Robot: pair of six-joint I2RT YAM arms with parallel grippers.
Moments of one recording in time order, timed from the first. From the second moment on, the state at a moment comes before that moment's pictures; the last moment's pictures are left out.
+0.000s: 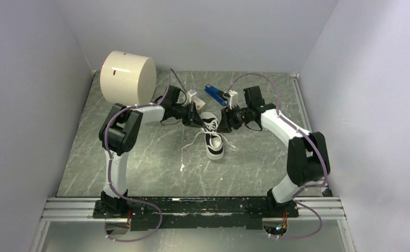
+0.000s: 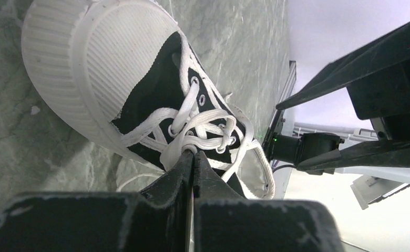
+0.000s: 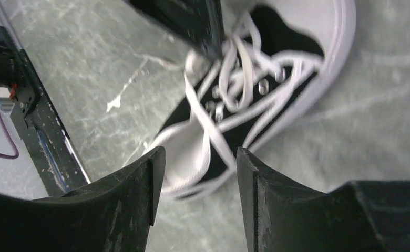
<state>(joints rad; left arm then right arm) -0.46 2.11 1.31 0.02 0.90 -0.59 0.28 1.57 1.06 -0.45 -0.68 -0.13</state>
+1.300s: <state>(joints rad) -0.45 2.07 1.38 -0.11 0.93 -0.49 0.37 1.56 0.98 -0.27 -0.70 -0.30</state>
